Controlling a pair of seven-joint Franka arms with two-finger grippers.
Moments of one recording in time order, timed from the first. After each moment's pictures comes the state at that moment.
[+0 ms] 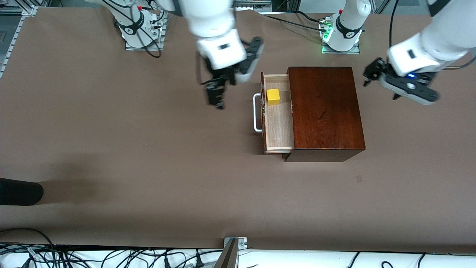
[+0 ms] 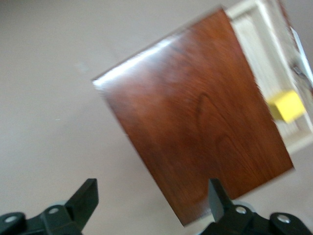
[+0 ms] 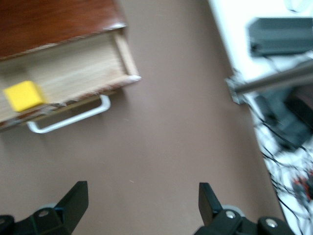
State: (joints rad) left arm -0.07 -0.03 -0.13 -1.70 -0.03 1.54 0.35; right arm 0.65 0.45 0.08 -1.03 -0.15 1.76 -0.44
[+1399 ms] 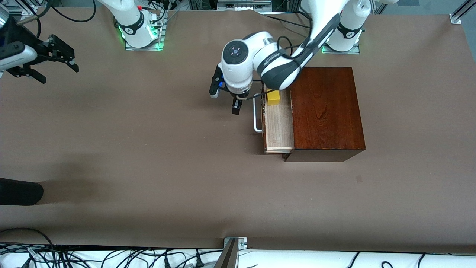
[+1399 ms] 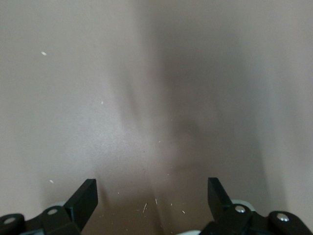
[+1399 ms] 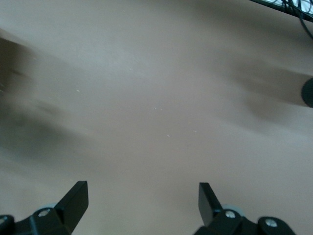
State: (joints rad) left arm -0.48 0.63 -0.44 -1.54 0.28 2.01 0.82; right arm 0.21 -0.14 -0.13 -1.72 0.05 1.66 -0.28
